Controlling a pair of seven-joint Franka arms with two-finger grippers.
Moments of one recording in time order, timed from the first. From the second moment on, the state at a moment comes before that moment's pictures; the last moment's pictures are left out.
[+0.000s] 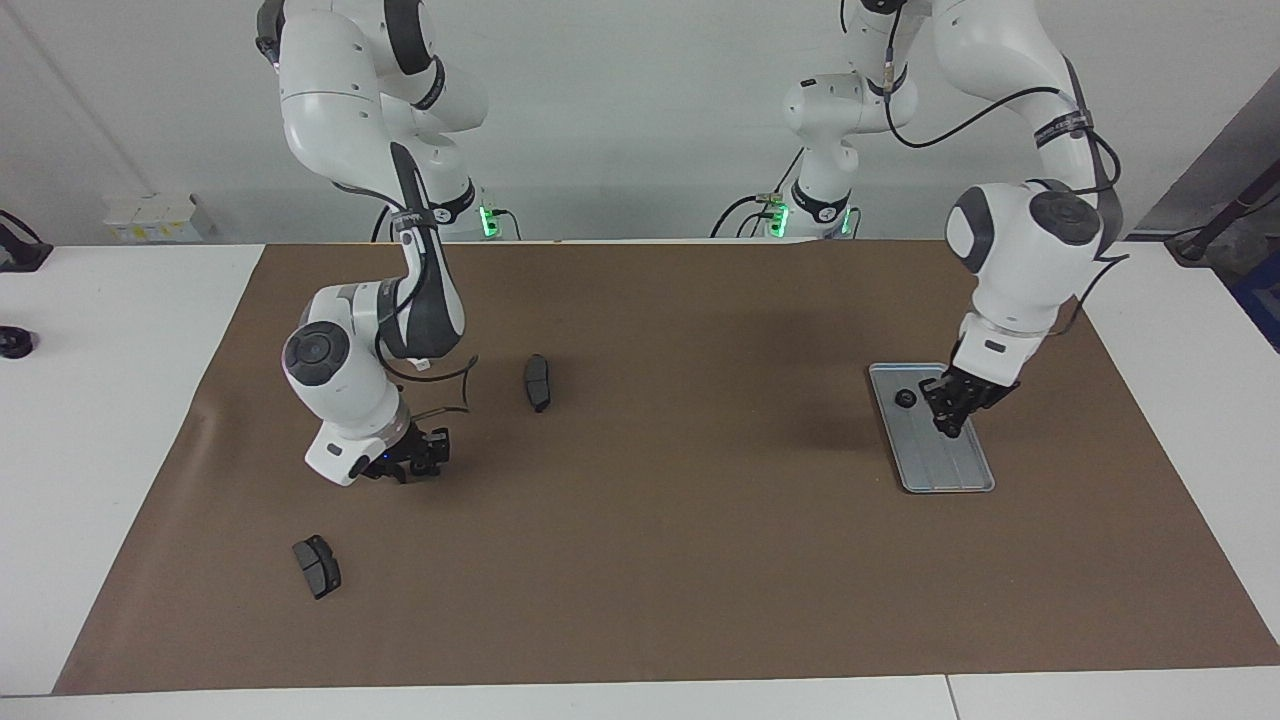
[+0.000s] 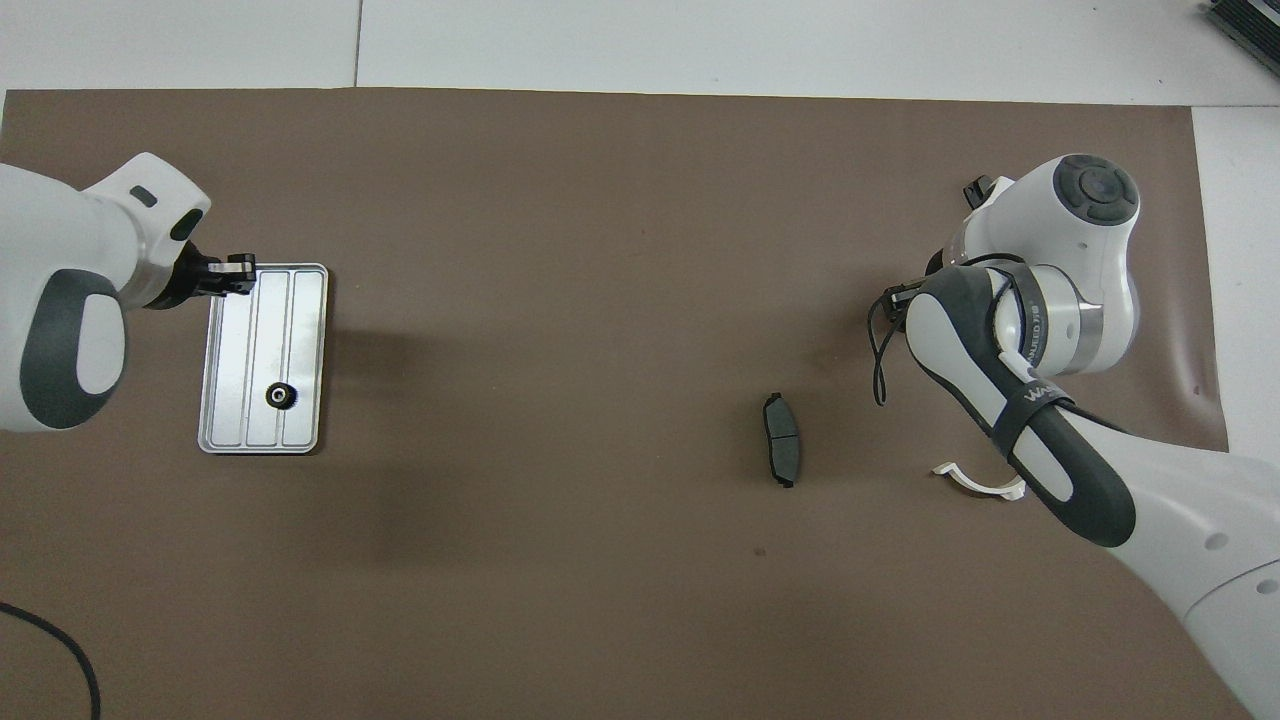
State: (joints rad) left arm 0.09 0.19 -0.09 -1.92 0.05 2.24 -0.07; right arm 0.04 0.48 0.03 -1.76 0.02 2.19 -0.17
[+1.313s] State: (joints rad) left arm 0.09 0.27 -0.11 -2.05 0.05 2.48 -0.03; right arm 0.09 0.46 0.05 -1.72 -0.02 2.19 -0.17
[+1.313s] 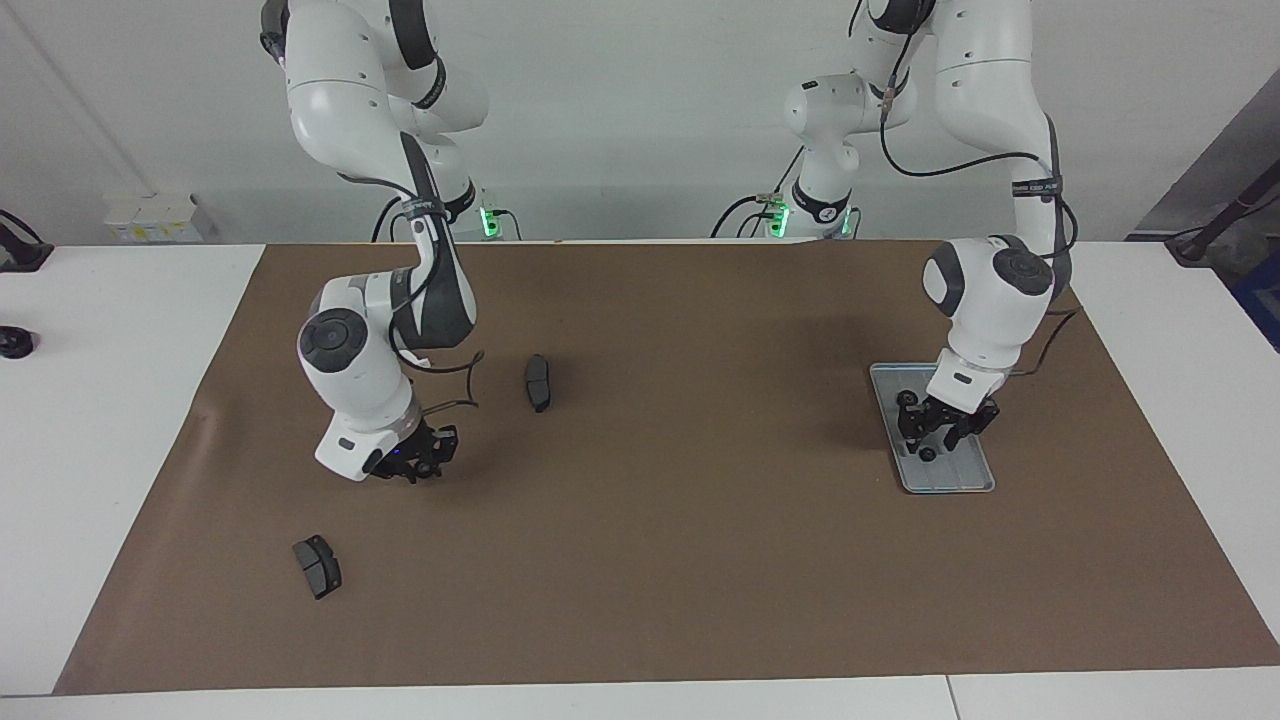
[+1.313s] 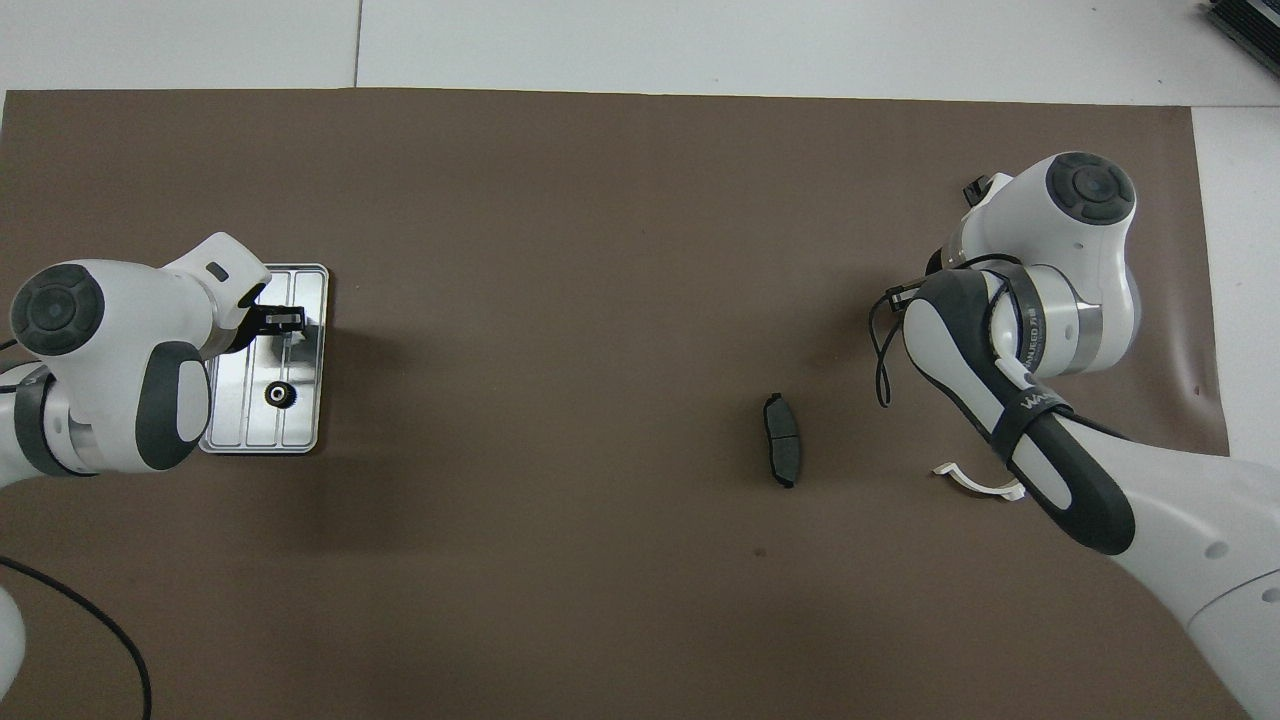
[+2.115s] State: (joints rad) left arm -0.05 0.20 -0.22 -1.81 0.05 2.13 -0.37; right arm 0.53 0.48 0.05 -1.63 -0.02 2.43 0.27
